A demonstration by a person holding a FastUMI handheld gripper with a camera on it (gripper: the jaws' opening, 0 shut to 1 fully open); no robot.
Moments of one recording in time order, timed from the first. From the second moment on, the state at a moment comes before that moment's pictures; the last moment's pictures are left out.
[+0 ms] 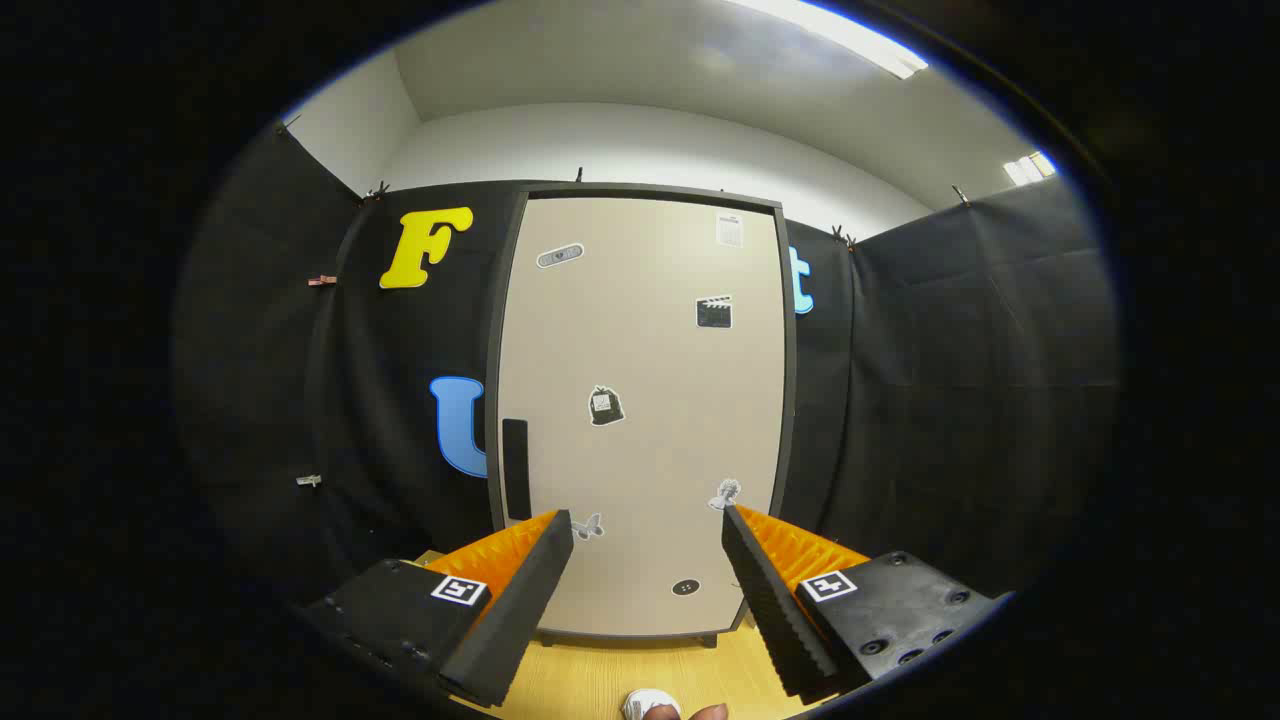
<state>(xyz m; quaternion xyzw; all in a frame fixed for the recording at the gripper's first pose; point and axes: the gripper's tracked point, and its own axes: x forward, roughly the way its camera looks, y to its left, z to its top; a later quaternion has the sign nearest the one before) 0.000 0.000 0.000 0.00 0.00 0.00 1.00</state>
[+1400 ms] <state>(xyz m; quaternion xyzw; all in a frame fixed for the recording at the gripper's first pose) 0.054 0.078 -0.001 0.04 0.02 0.03 1.00</state>
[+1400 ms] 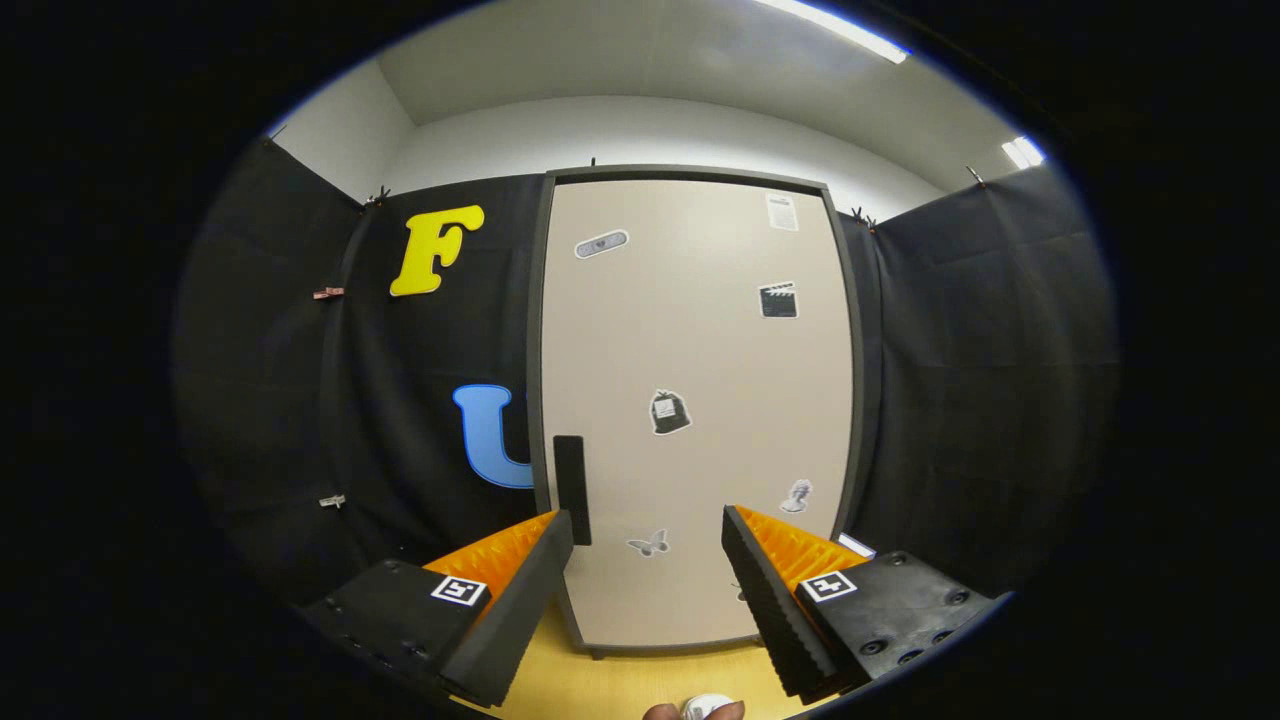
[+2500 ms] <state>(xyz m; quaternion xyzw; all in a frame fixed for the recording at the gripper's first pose) 0.216 0.151 -0.083 0.04 0.05 0.01 1.00</state>
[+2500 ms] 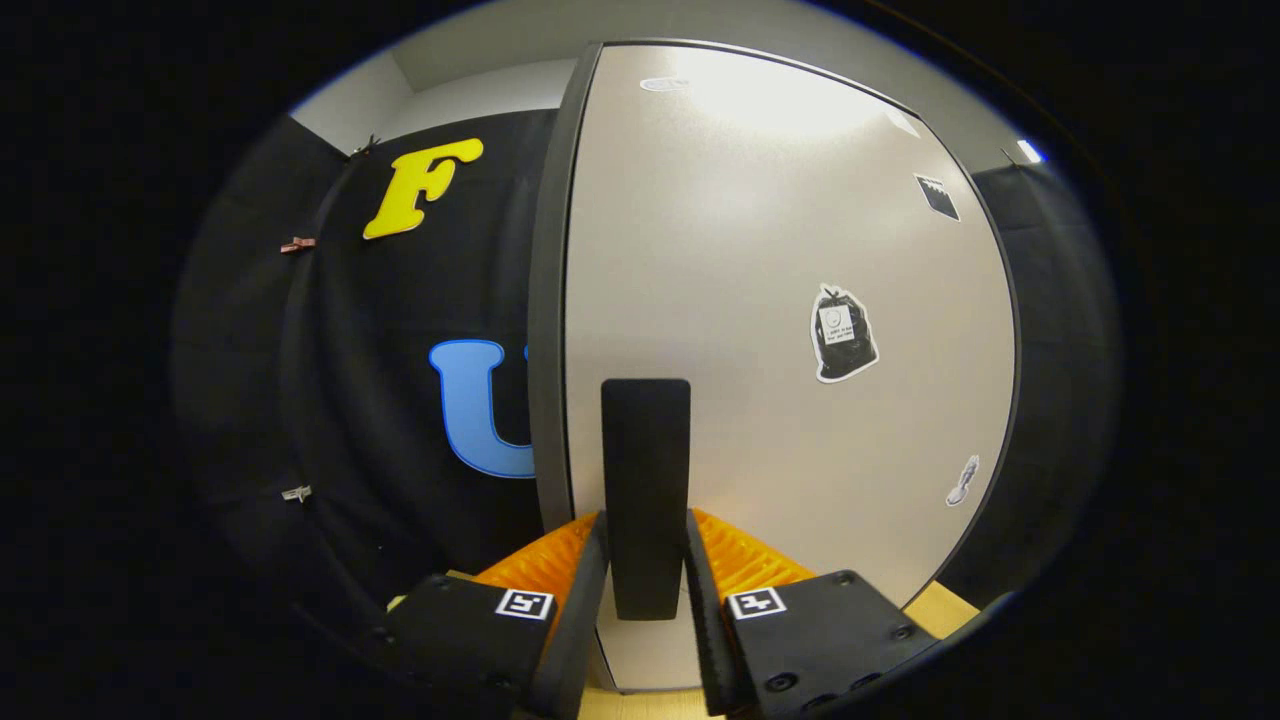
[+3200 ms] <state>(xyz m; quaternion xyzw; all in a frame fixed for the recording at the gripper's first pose) 0.175 0.149 -0.072 0.04 0.06 0.05 1.00</state>
